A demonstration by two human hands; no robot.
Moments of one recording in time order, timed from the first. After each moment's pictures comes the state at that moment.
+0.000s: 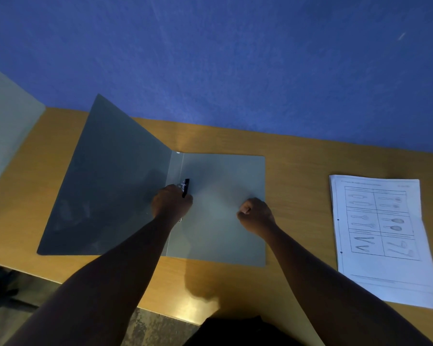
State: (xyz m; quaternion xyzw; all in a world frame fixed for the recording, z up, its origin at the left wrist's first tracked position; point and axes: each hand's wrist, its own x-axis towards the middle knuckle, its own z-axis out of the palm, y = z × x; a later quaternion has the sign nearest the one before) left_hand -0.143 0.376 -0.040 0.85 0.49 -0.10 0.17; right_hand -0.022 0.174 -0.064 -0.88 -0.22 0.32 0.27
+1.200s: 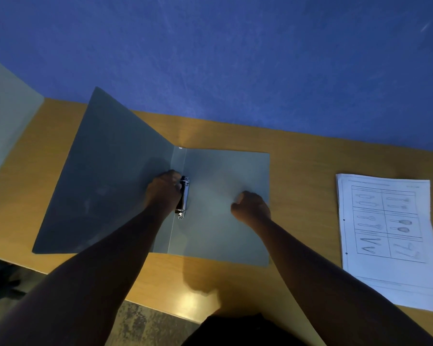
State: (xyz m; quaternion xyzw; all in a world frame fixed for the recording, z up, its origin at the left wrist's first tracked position) left_hand -0.150 0.402 -0.031 0.86 0.45 0.00 0.25; right_hand -0.026 0.211 -0.046 -0.90 -0.19 0.37 0.16
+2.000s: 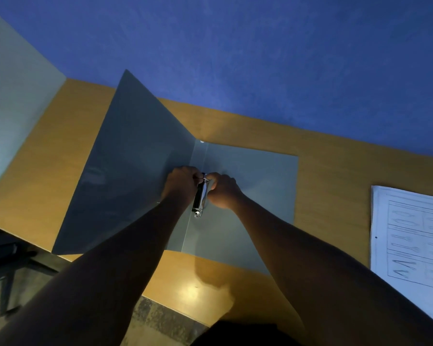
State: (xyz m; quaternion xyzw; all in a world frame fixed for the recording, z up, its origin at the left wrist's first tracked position) left_hand -0.145 0.418 -0.039 0.87 0.43 -0.01 0.25; right_hand -0.049 0.321 -0.050 -0.80 -0.35 0.43 0.21
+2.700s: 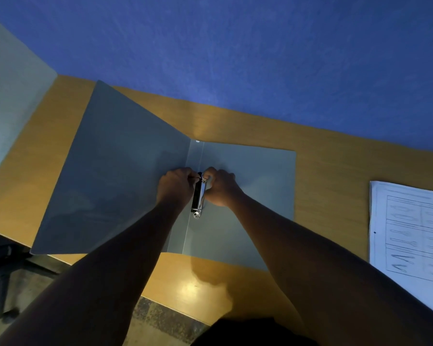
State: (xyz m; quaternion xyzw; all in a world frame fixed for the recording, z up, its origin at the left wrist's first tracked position) left_hand -0.155 0.415 -0.044 0.87 0.44 0.01 0.22; right_hand -0.048 0.323 -0.061 -0.80 -0.40 0.38 0.24
